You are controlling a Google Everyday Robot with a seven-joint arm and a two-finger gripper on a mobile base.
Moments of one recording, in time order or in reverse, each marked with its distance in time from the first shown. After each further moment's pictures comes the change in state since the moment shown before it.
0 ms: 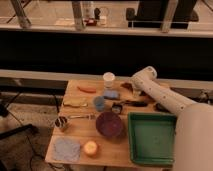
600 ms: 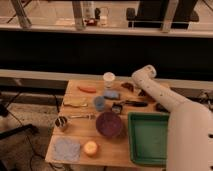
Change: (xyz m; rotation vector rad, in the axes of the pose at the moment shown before) arm 0.010 -0.017 0.016 0.011 0.029 0.046
